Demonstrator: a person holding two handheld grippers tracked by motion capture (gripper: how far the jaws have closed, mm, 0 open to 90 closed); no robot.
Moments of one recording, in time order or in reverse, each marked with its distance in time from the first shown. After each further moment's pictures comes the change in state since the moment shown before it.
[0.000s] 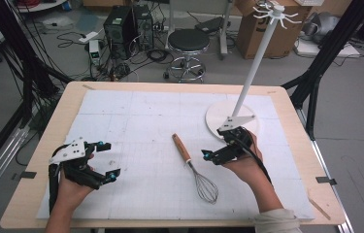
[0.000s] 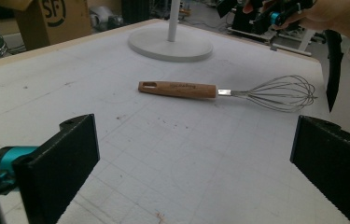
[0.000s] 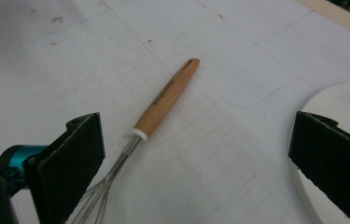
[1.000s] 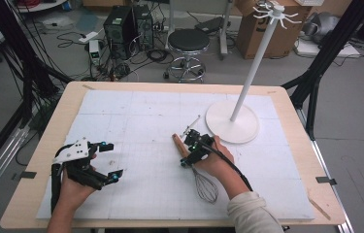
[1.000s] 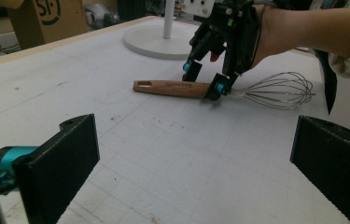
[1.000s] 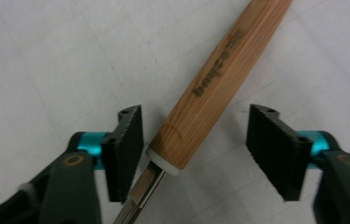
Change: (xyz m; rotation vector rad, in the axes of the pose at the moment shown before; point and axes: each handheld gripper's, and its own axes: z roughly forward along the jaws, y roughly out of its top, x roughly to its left) left arm -0.002 0.001 0.006 0.013 -0.017 0.012; right arm 0.019 0.015 0.108 0.439 0.098 -0.047
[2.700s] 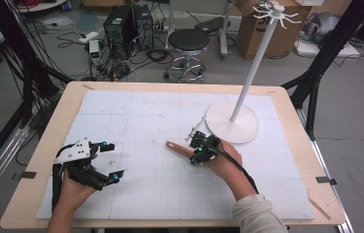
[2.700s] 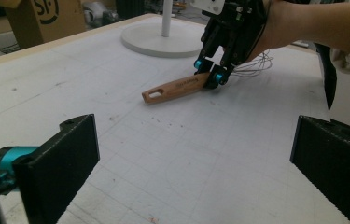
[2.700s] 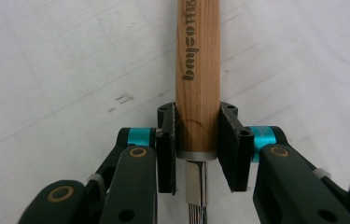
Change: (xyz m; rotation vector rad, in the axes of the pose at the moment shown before) left arm -0.001 0.002 0.001 0.010 -0.001 0.014; right arm -0.002 -0.014 -0.015 0.025 -0.055 -0.053
